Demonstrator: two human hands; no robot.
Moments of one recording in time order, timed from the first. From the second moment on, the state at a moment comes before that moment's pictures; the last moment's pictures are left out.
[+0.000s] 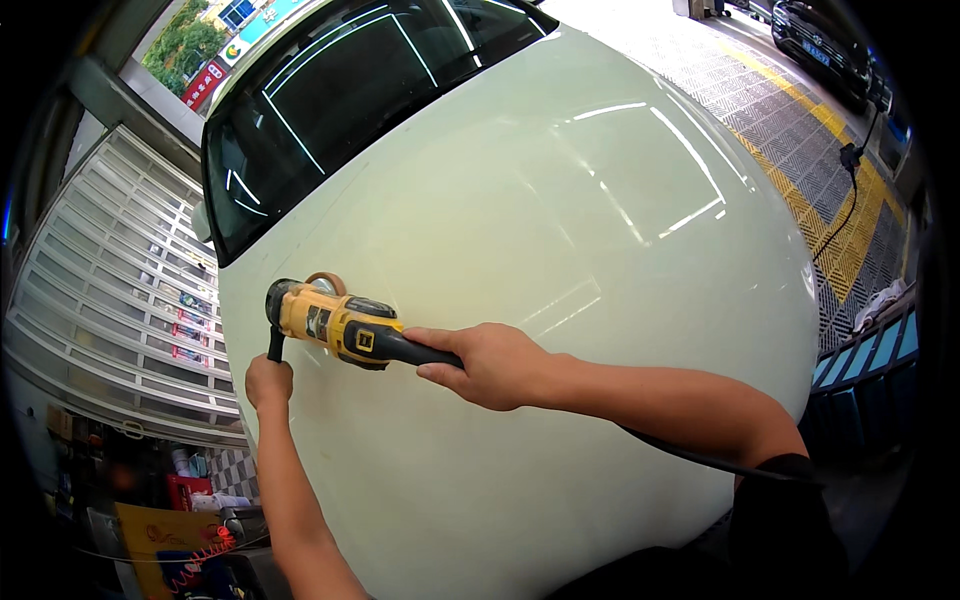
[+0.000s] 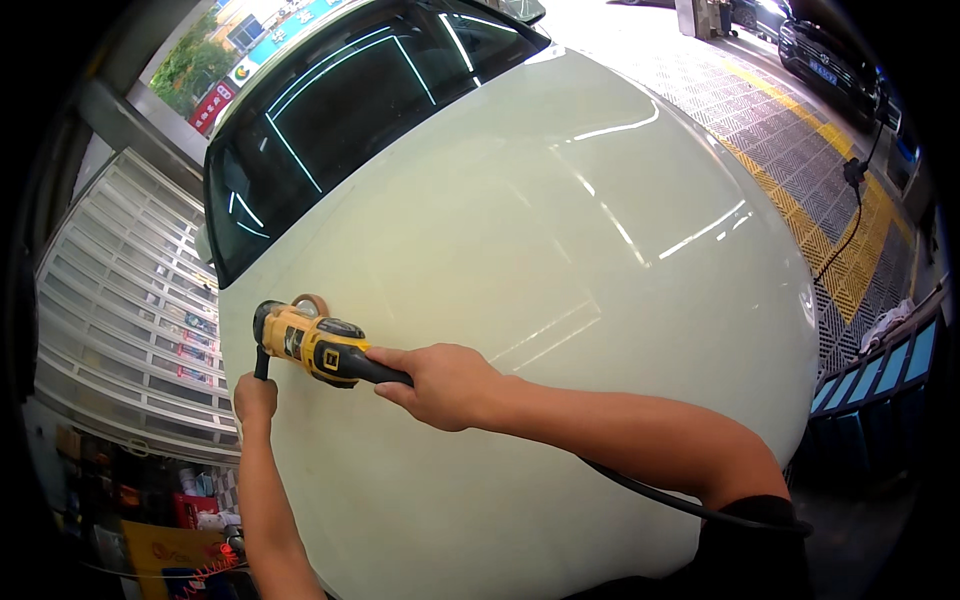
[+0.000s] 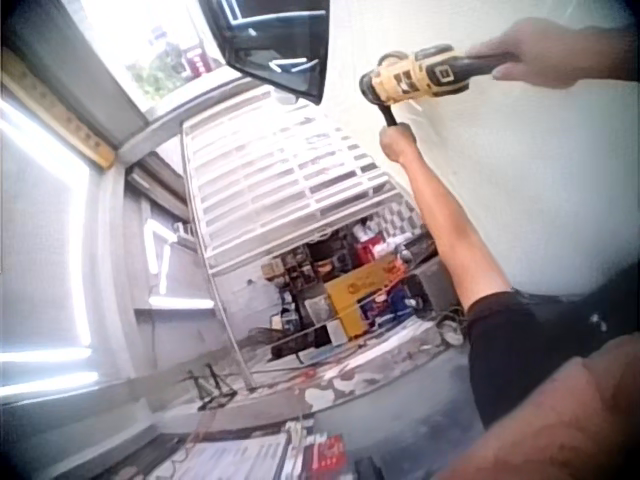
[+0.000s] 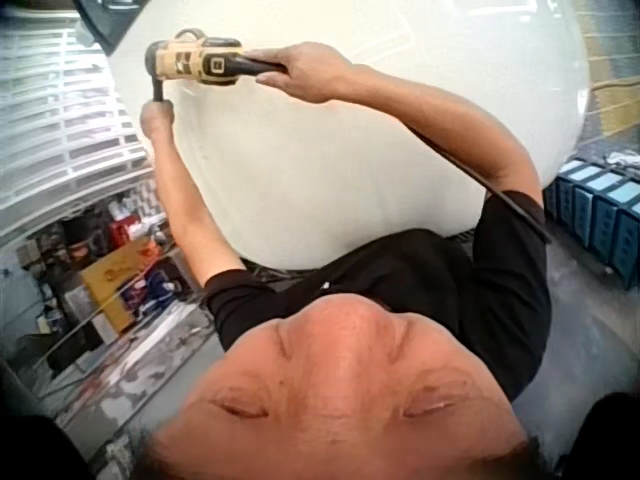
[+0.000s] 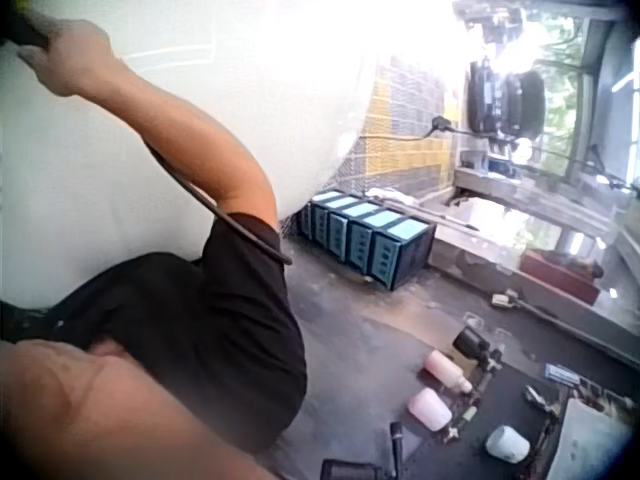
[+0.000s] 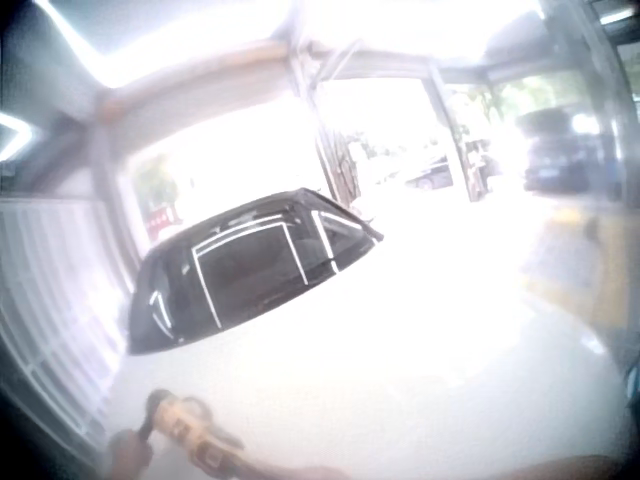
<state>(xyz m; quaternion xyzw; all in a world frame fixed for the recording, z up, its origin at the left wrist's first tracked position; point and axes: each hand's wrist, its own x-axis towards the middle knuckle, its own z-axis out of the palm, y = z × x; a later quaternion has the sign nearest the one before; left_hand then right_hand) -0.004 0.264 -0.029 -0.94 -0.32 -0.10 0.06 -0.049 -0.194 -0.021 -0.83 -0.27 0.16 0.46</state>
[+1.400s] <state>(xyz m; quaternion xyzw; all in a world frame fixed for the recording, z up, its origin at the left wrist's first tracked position) -0.114 0.277 -0.038 -0.95 -0.28 -0.12 0.00 -0.162 -0.176 -0.032 -0.84 -0.26 0.19 0.44</state>
